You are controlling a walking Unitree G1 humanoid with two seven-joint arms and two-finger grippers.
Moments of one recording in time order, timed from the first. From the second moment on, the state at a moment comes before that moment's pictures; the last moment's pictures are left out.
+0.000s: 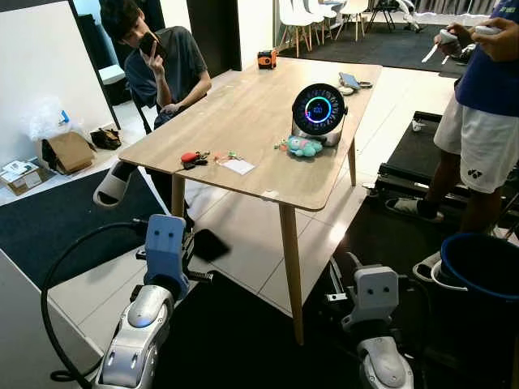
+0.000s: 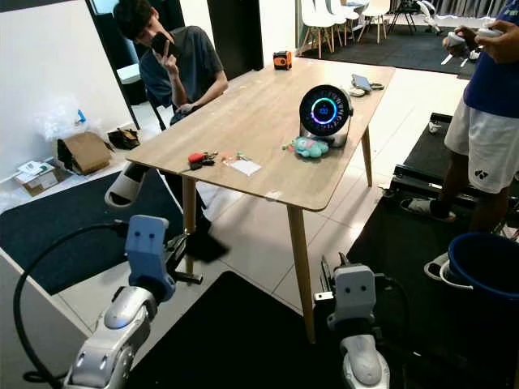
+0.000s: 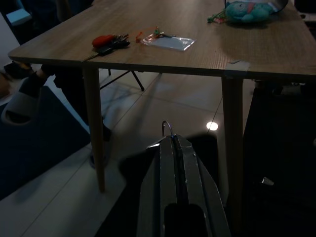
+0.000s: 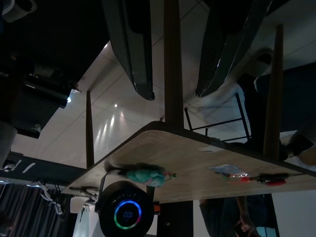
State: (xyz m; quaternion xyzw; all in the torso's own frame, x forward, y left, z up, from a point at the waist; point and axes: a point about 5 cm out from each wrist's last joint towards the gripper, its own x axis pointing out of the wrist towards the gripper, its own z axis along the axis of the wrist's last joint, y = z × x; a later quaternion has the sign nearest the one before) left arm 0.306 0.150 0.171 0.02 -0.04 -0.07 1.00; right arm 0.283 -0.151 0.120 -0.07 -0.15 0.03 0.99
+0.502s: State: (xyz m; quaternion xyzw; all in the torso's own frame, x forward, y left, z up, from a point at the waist) left arm 0.305 0.145 0.184 0.02 -0.05 -0.07 1.00; right arm 0.280 -0.156 0.119 -0.07 -0.14 0.02 0.99
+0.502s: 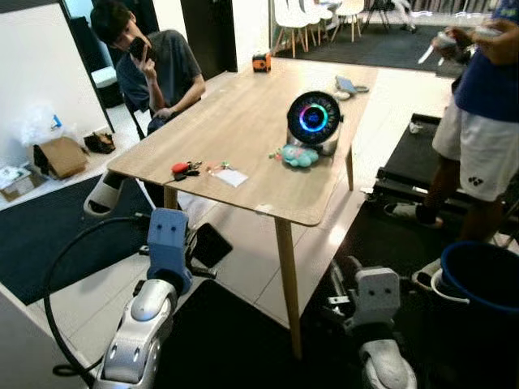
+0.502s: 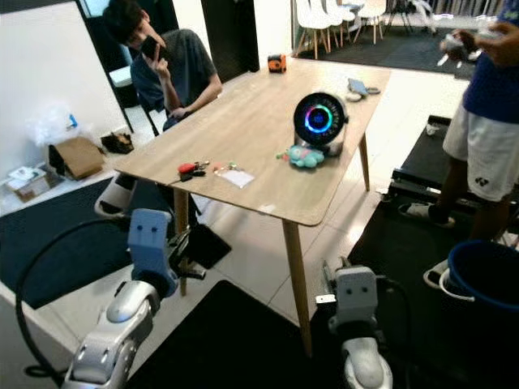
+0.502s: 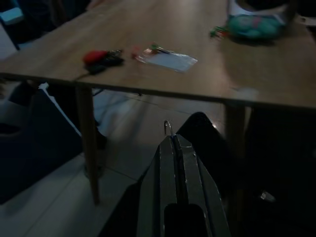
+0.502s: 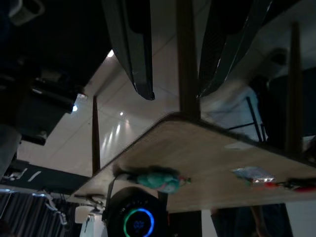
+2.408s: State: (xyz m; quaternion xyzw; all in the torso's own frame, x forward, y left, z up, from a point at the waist) left arm 0.270 0.051 0.219 -0.03 -0.04 -0.31 0.95; right arm 0.281 -0.148 0.120 -0.07 -0.13 0.03 0.99
